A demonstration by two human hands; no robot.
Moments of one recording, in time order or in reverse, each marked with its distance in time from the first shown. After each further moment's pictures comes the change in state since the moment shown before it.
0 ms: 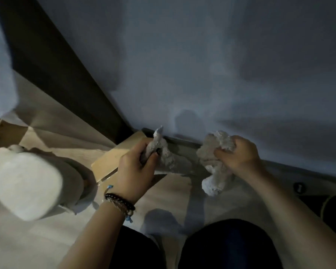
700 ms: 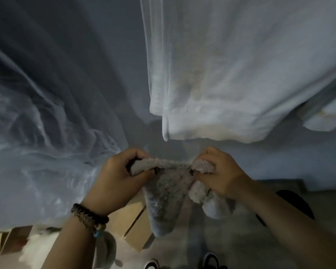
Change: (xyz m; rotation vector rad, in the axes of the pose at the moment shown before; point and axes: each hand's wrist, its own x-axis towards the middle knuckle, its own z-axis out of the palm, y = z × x) left_hand 0.046 0.258 -0.299 -0.093 -0.308 0.361; right_hand -0.142 -0.302 -0.174 0.128 0.043 -0.344
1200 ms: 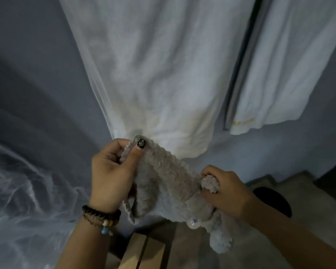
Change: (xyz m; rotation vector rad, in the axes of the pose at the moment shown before) left_hand 0.019 0.128 0.003 -0.412 0.188 0.231; right_hand -0.106 -0.048 -0.055 -0.106 0.329 0.149
